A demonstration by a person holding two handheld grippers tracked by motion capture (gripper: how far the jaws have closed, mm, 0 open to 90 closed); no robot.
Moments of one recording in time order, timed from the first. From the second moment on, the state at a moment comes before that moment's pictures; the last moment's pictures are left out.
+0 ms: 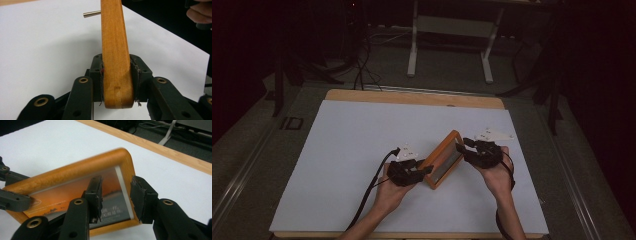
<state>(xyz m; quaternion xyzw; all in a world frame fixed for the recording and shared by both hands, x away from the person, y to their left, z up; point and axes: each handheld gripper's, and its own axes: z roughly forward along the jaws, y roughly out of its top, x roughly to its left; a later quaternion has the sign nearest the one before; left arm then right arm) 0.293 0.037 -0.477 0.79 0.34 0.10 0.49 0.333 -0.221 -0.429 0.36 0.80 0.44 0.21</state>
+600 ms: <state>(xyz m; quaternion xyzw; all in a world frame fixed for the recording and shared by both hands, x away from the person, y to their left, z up) 0.297 0.004 -0.467 0.82 0.30 0.11 0.47 0.324 -0.239 -0.430 0.36 0.79 0.43 0.26</state>
